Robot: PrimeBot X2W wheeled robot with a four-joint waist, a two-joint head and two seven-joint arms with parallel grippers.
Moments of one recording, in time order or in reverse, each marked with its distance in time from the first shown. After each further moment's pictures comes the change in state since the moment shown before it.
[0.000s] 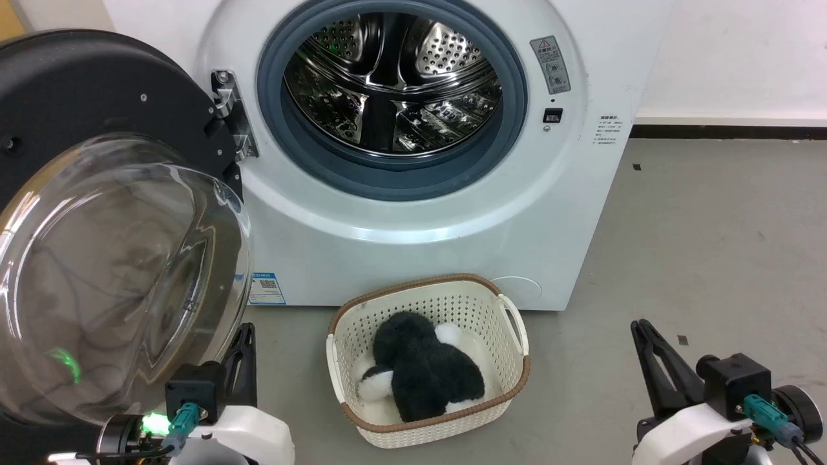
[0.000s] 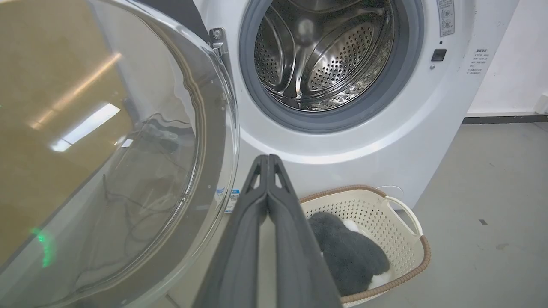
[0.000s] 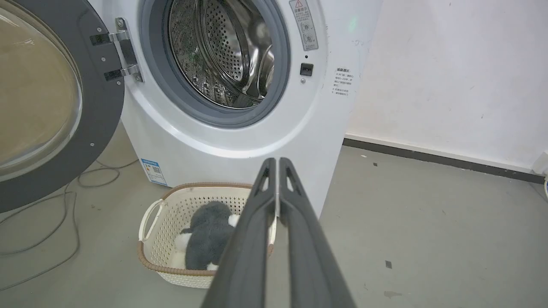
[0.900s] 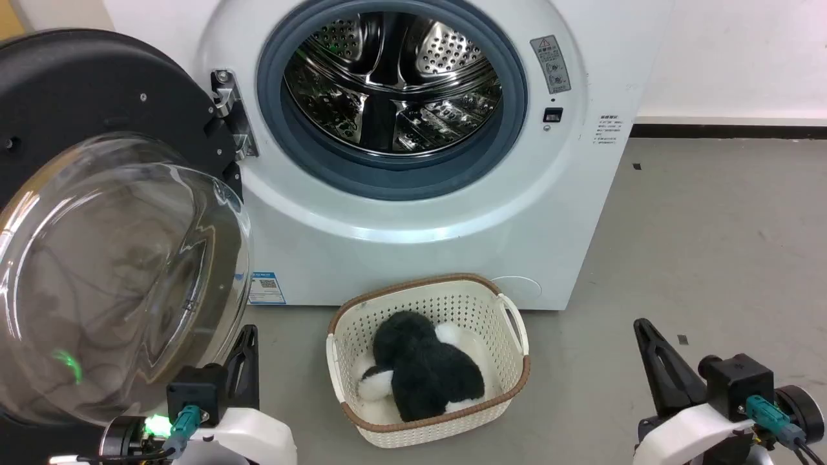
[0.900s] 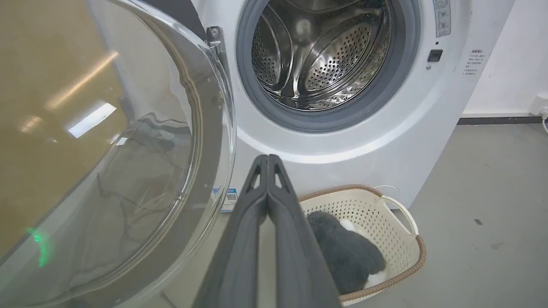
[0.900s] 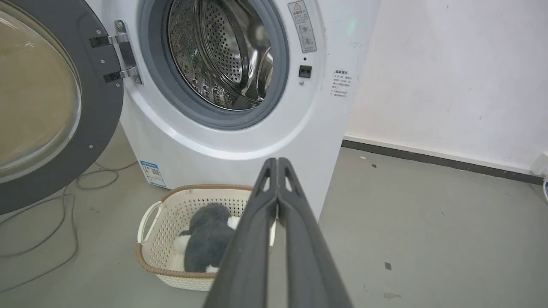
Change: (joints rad) left arm 0.004 0.000 -0.008 0.004 -0.013 0.000 -0.012; right arm 0.001 0.000 -0.003 -0.001 0.000 0.000 -0.010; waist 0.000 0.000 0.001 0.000
